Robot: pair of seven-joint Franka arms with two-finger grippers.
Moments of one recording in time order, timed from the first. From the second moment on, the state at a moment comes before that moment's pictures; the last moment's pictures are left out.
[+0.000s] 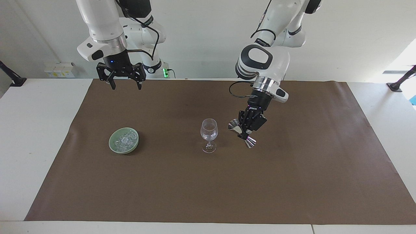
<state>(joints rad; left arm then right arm) -0.23 0.22 -0.40 -1.82 -1.76 3.21 -0.63 0.00 -0.05 0.13 -1.64 -0.04 1.64 0.11</state>
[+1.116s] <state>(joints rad) 0.12 0.04 -0.39 -2.12 -1.76 2.73 -0.92 0.00 -0.05 0.13 -1.64 -0.04 1.64 0.11</state>
